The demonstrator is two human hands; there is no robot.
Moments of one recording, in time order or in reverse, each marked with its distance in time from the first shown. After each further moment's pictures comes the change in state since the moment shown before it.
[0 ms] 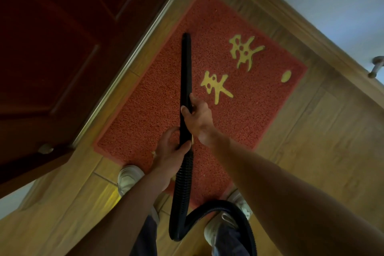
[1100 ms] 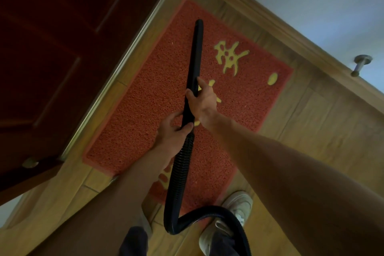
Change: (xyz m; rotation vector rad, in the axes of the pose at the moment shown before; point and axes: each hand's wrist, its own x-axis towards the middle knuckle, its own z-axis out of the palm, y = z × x) left_hand 0.027 0.048 0.048 0.147 0.026 0.101; right_hand 0.032 -0.016 -0.056 -0.042 0.192 -0.065
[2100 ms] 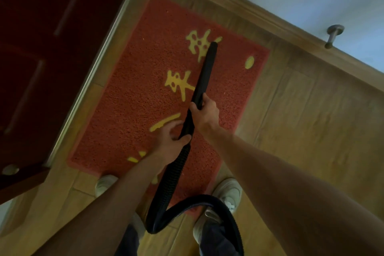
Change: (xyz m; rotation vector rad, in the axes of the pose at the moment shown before) left_hand -0.027 -0.026 0.065 0.302 -0.128 0.043; right_hand -0.040 0.091 -0.062 0.175 0.048 0.189
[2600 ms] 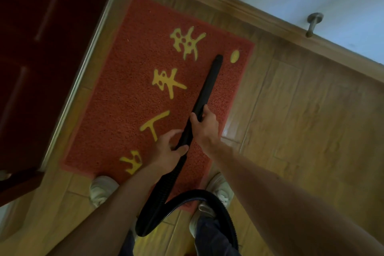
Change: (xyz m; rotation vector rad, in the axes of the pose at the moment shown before) left_hand -0.021 -0.018 0.036 0.175 -0.052 0.013; right_hand -0.032 0.047 -0.030 0.056 0.067 0.042
